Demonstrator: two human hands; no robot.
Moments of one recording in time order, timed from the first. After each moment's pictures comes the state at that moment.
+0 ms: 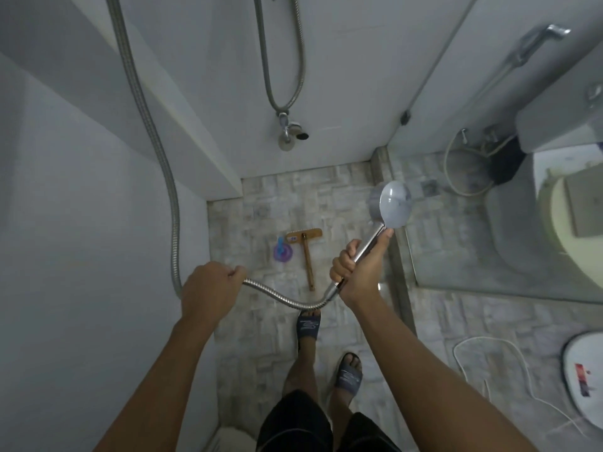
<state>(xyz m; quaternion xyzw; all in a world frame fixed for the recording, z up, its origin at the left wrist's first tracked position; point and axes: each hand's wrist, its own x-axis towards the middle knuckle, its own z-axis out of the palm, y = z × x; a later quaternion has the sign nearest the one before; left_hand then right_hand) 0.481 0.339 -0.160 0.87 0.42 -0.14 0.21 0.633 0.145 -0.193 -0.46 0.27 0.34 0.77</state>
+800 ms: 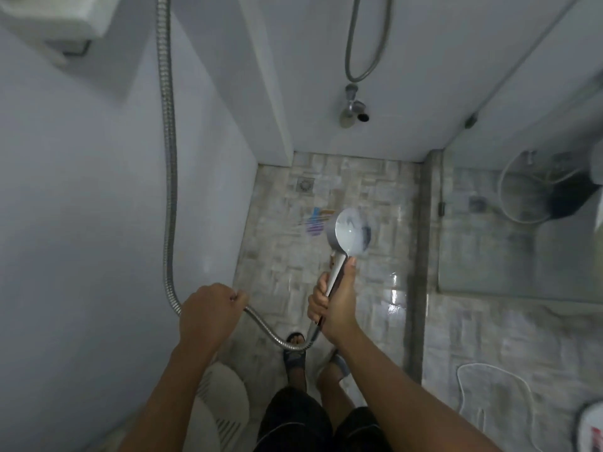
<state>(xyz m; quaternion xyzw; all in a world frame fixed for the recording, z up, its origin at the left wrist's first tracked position) 0.296 0.212 -0.129 0.83 0.51 -0.16 0.14 0.462 0.082 -0.176 -0.49 0.21 0.54 0.66</state>
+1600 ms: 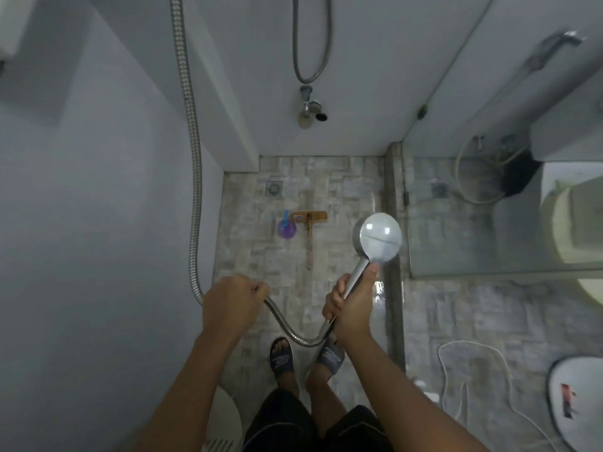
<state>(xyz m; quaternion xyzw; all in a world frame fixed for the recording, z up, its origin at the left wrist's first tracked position) 0.384 0.180 -0.138 0.86 0.44 -0.13 0.21 0.504 0.028 -0.177 -0.56 0.24 0.39 0.69</state>
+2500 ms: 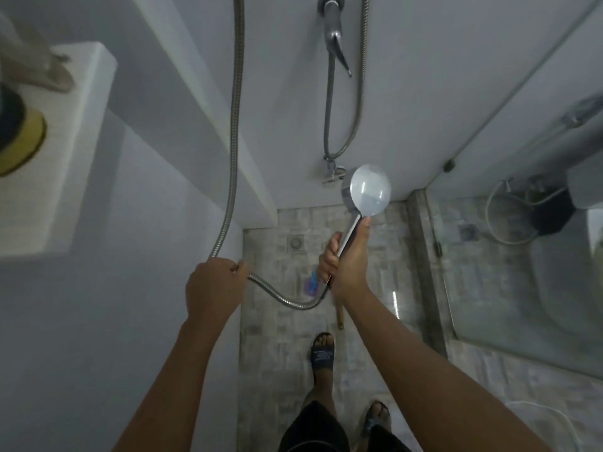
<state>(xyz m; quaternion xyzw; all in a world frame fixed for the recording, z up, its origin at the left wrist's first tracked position) 0.500 0.450 -0.109 0.86 0.48 -0.03 0.18 0.658 0.308 -0.145 -0.49 0.19 0.42 0.74</state>
